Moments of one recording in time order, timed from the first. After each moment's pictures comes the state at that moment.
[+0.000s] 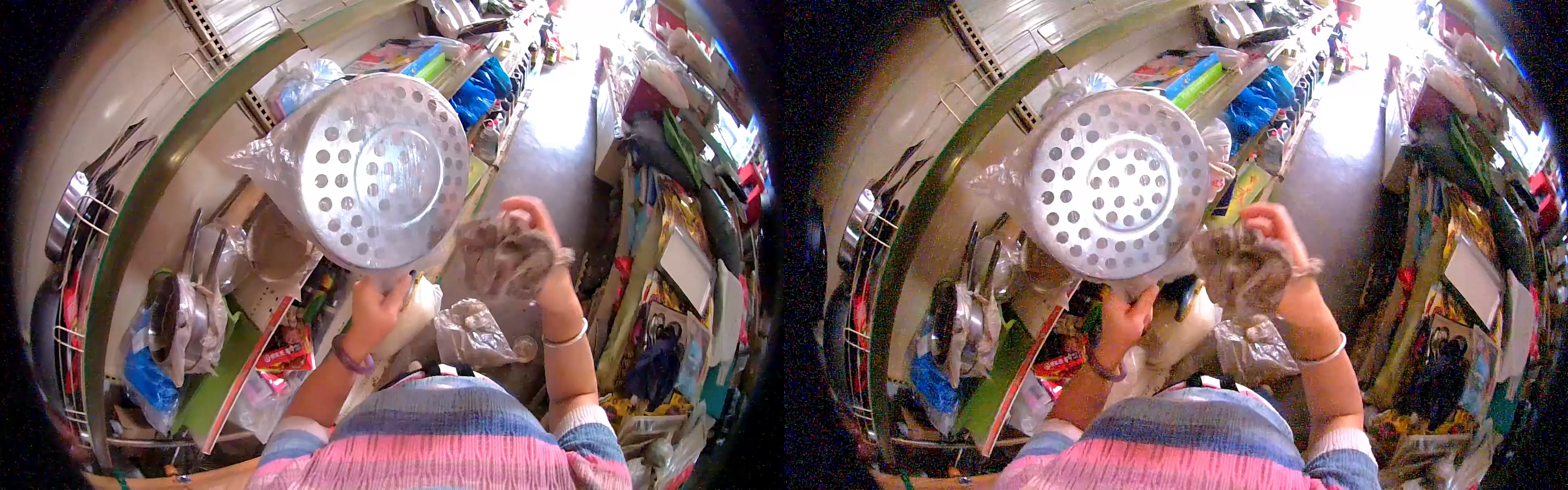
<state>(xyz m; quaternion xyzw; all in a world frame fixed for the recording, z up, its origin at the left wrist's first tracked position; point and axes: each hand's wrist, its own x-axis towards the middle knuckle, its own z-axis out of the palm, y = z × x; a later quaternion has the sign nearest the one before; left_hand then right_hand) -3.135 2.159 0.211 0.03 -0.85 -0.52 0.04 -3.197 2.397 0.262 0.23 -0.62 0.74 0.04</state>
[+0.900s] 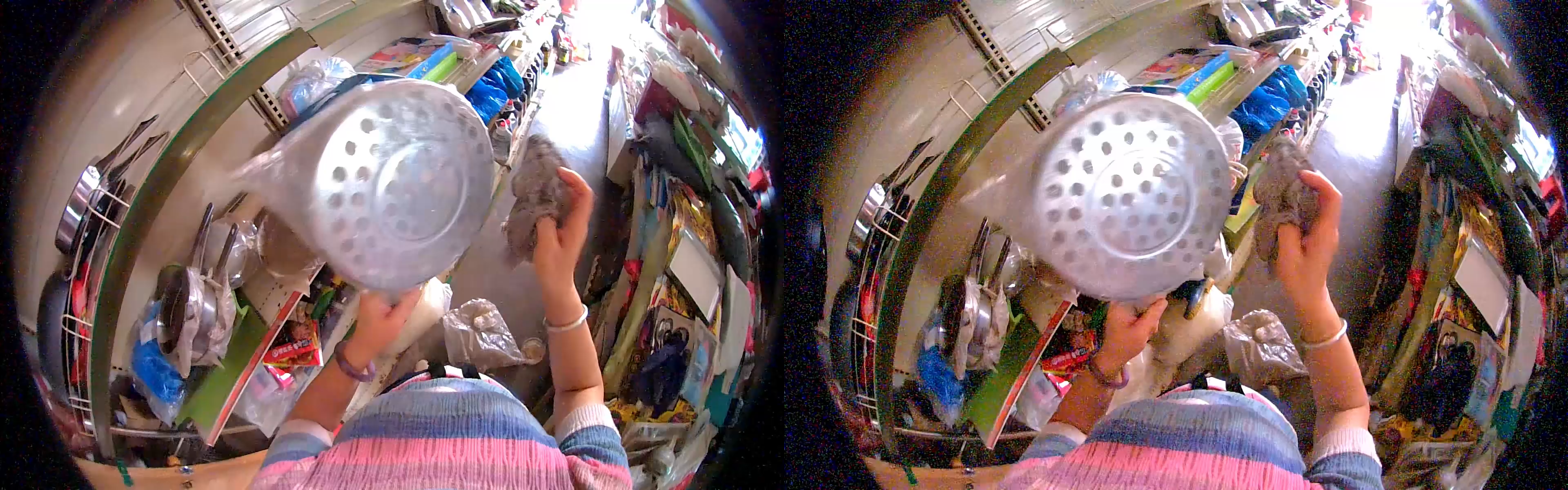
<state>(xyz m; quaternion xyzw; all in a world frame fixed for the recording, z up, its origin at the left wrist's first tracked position) -3.121 2.164 0.205 -0.08 -0.82 -0.56 0.14 -3.213 2.393 0.268 0.20 -0.65 0.62 0.38</state>
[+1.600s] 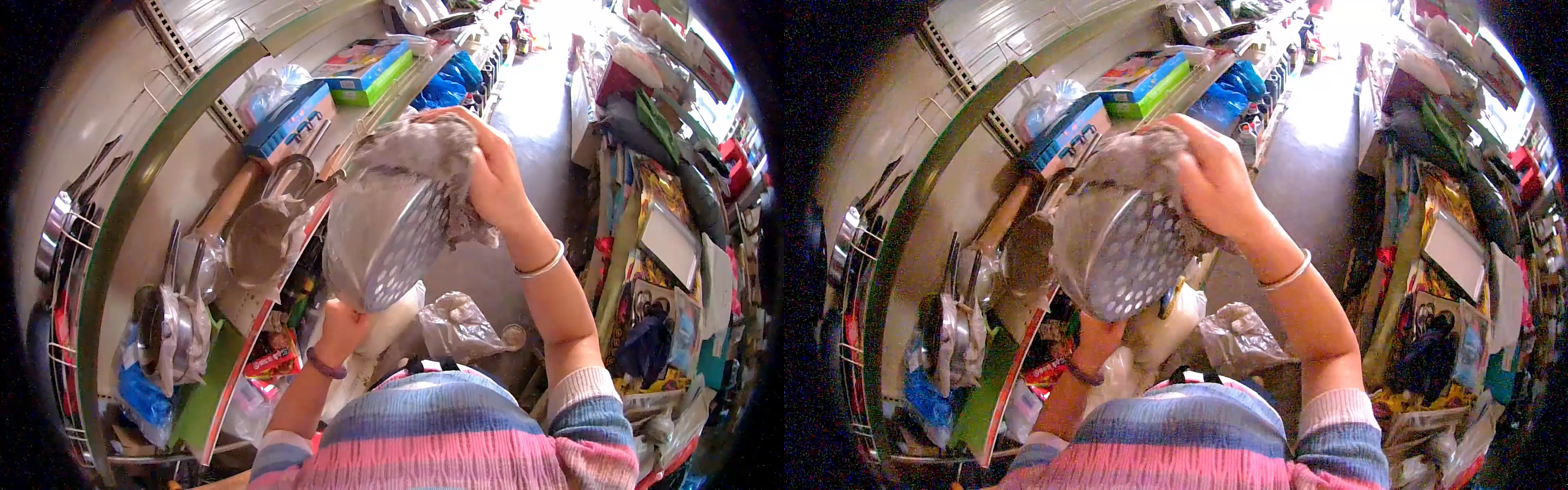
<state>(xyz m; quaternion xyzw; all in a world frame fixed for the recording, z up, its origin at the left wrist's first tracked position) -3.116 2.139 0.170 -0.13 -0.90 -0.37 0.17 -3.245 2.377 0.327 0.38 -0.66 0.61 0.24</state>
